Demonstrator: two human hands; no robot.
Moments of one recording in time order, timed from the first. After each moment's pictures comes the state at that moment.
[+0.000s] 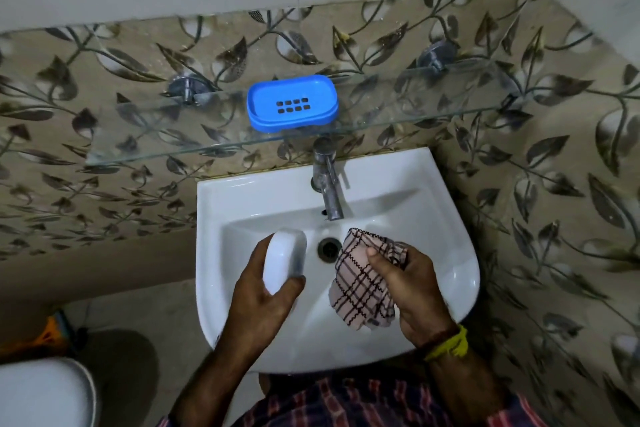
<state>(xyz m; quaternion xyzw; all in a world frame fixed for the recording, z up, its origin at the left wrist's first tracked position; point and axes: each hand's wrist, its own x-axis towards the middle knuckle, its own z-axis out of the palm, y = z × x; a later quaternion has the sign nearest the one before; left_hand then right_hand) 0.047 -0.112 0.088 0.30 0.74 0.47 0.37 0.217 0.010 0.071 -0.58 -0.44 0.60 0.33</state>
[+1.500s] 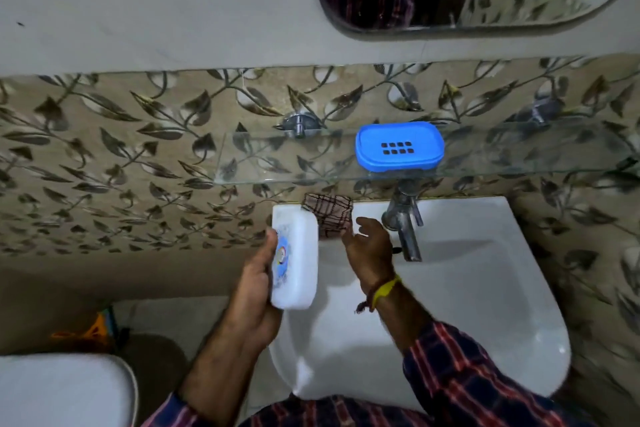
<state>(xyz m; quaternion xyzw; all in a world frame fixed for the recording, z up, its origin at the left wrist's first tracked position) -0.062 -0.116 0.125 -0.06 0.48 0.70 0.53 0.019 0.033 0.031 -0.56 -0.59 0.50 0.29</state>
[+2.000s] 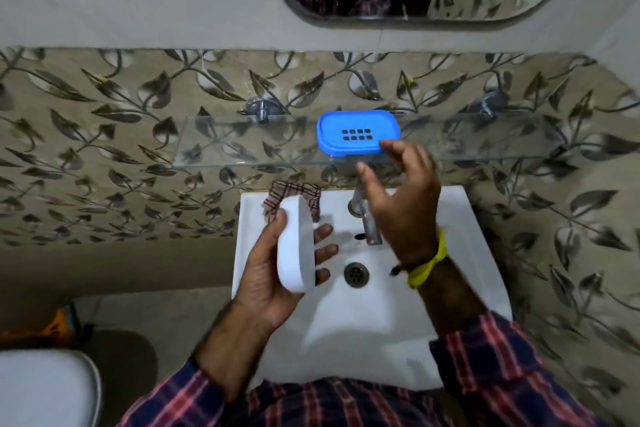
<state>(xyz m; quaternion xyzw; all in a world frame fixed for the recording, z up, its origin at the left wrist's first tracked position) -0.013 -0.092 0.129 0.02 0.38 0.68 0.63 0.096 0.062 0.156 -0.36 -0.75 0.22 0.50</state>
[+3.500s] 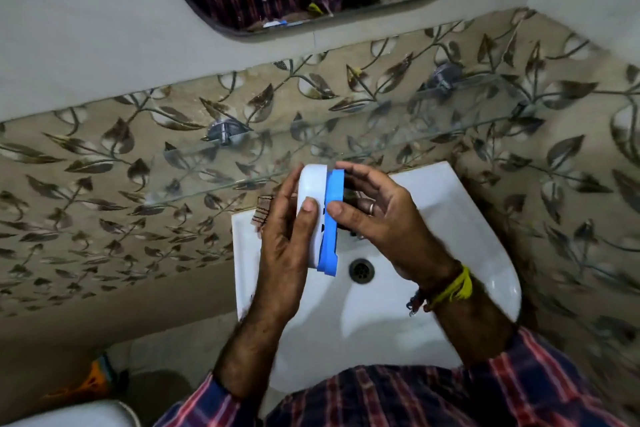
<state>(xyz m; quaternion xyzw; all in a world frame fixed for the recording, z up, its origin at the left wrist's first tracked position) 0.025 -0.060 0.167 0.37 0.60 0.63 0.31 0.142 0.033 0.169 -0.25 -0.56 0.70 0.36</state>
